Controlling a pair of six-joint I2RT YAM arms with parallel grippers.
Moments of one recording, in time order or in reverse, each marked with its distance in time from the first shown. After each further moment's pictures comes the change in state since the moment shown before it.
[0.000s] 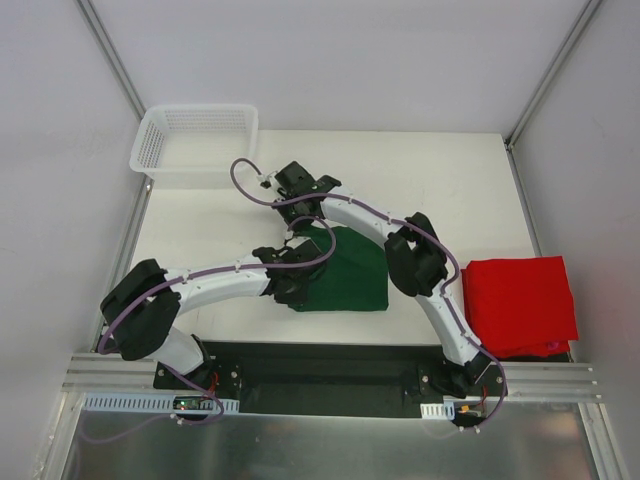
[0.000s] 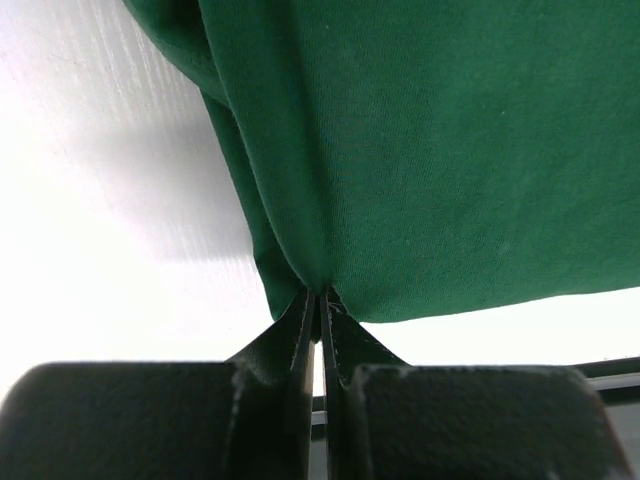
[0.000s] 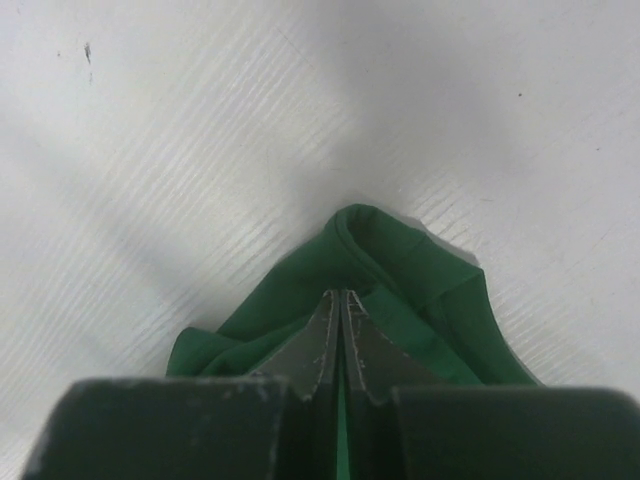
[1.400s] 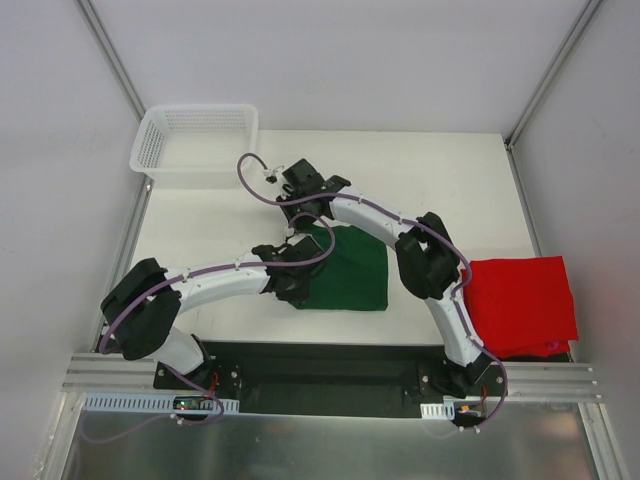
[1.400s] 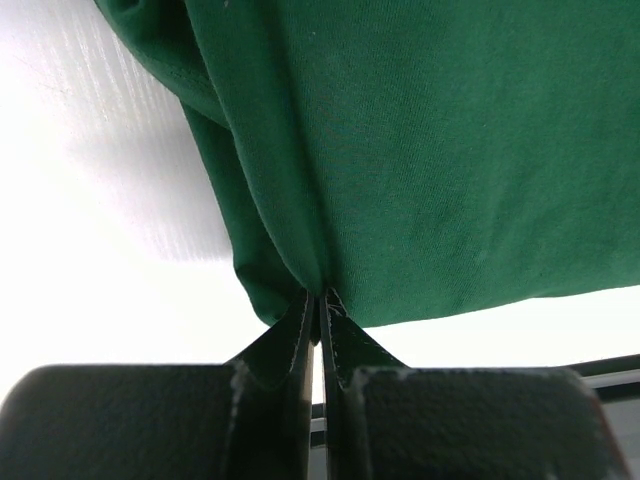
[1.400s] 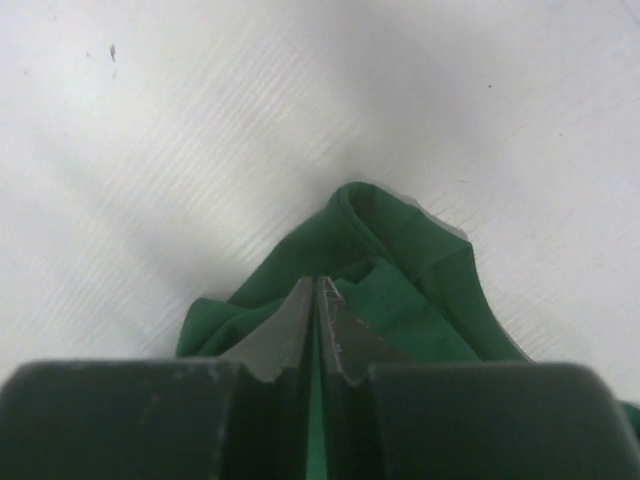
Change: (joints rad) left arm 0.015 0.004 0.009 0.027 0.018 0.012; right arm -0.012 -0.095 -0.122 0.094 -0.051 0.046
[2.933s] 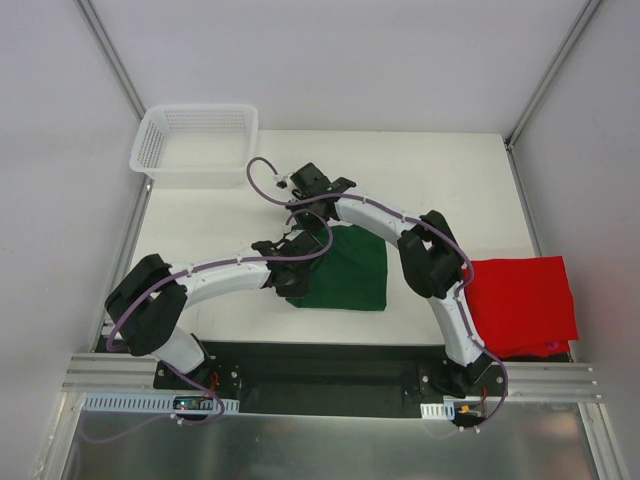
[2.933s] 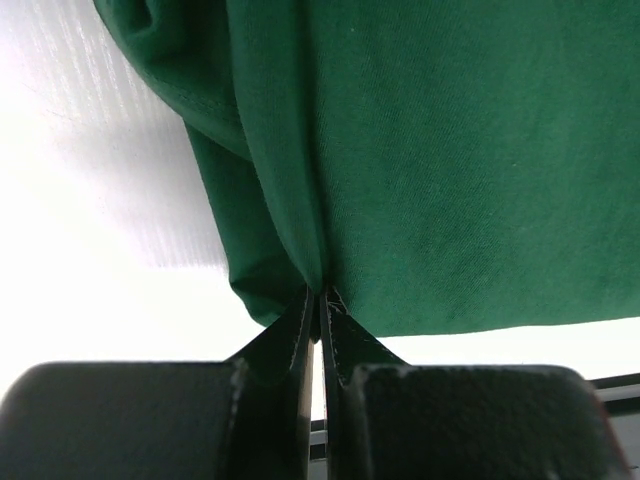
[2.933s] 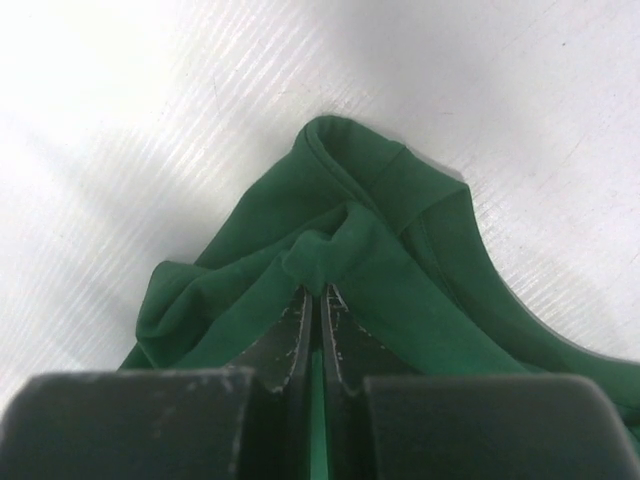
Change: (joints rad) left arm 0.045 0.031 0.005 0.032 0.029 0.002; right arm -0.028 -0.024 -0.080 -0.027 0.001 0.026
